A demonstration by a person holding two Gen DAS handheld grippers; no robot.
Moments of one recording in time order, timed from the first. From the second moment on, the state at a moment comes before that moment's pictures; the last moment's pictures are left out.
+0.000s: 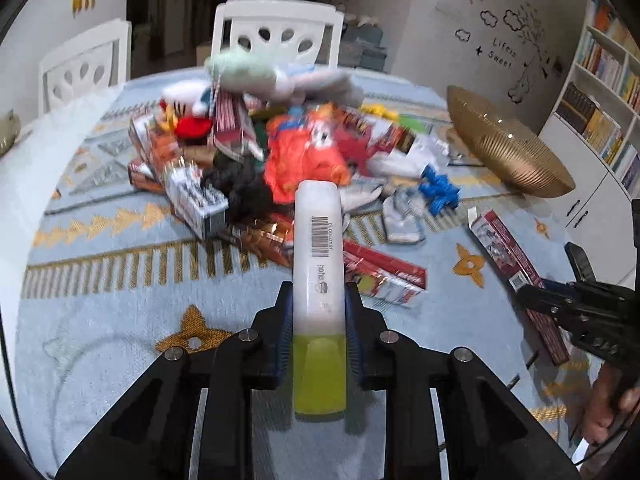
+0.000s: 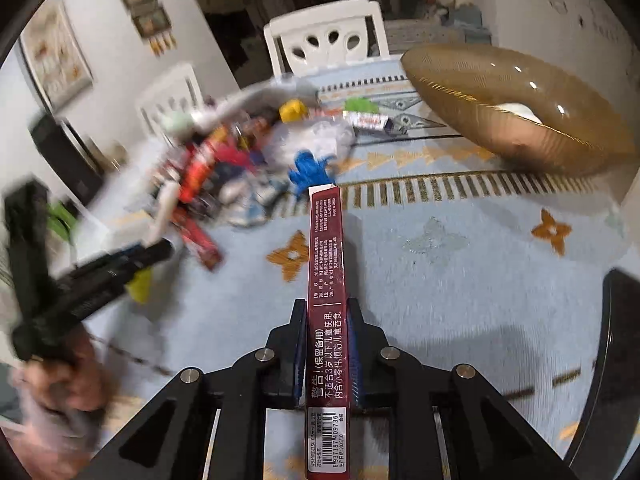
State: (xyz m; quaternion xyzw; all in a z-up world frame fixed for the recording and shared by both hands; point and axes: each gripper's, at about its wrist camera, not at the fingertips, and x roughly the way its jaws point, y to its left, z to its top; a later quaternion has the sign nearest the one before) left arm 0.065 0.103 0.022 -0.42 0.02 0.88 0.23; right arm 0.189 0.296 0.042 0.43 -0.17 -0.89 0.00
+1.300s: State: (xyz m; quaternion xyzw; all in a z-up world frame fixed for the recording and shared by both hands) left arm -0.015 0.345 0.103 -0.34 -0.05 0.82 0.45; right arm 0.182 0.455 0.127 0.16 -0.30 -0.90 -0.26
